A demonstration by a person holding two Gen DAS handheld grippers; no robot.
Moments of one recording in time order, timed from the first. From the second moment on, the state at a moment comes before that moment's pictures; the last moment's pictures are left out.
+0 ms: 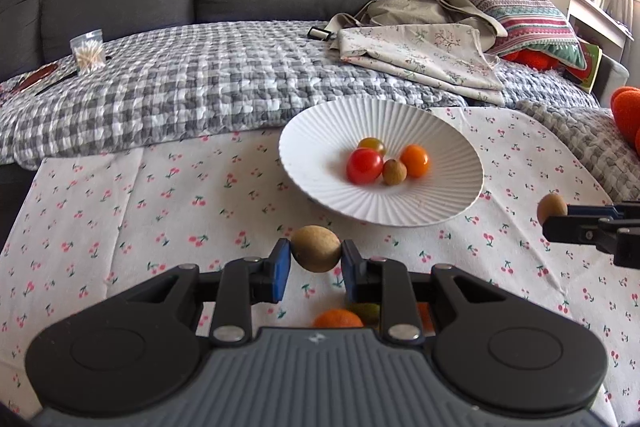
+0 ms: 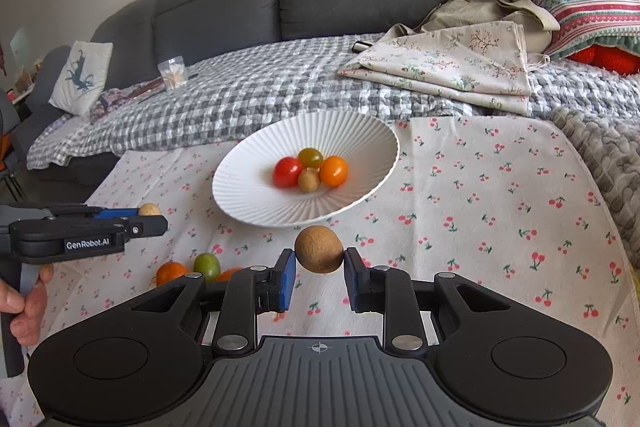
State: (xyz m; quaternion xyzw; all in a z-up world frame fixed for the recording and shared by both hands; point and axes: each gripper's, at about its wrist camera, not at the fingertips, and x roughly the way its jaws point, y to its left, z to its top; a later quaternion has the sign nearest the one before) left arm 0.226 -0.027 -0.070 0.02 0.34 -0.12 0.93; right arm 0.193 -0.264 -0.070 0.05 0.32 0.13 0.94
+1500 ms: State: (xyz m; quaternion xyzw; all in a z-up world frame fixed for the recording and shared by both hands) left arm 0.290 -0.079 -0.094 0.08 0.31 -0.19 0.93; right arm 0.278 -0.232 -0.095 0.02 0.32 0.12 0.94
